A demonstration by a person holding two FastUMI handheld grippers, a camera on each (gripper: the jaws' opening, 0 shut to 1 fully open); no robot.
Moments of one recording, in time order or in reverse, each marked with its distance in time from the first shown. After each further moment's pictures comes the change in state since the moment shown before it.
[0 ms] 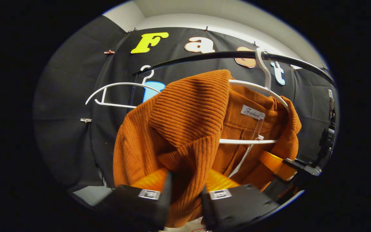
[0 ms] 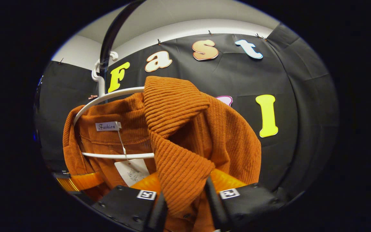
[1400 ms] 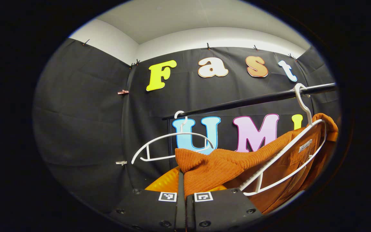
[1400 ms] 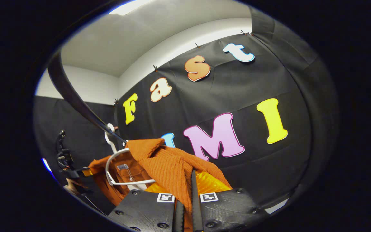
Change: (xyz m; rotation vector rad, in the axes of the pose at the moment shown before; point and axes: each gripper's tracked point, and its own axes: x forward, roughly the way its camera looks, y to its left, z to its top) left arm -0.014 0.104 0.124 0.248 -0.204 0.204; right arm -0.071 -0.072 0.113 0.265 -0.157 0.209
